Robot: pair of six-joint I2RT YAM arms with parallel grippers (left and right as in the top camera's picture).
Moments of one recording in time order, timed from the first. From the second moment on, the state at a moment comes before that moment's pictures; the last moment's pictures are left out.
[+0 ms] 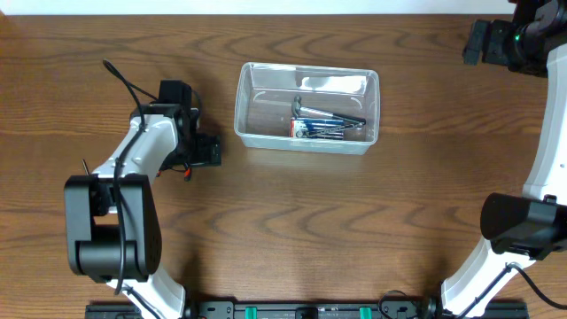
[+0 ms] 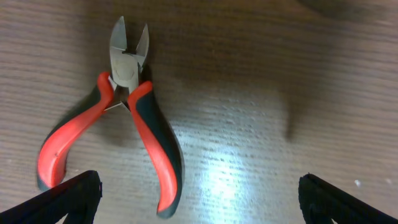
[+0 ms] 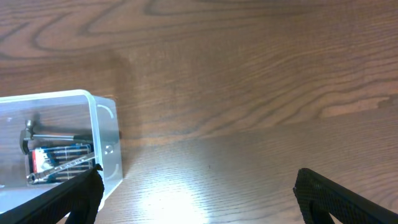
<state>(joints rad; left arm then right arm) -0.02 1.85 1.17 -0.80 -0.01 -0.12 -0.18 1.99 2.37 -1.49 -0.06 0.05</state>
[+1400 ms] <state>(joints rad) -0.02 1.91 1.17 -0.73 -0.02 -0.30 -0.18 1.99 2.37 -1.50 -0.06 0.01</state>
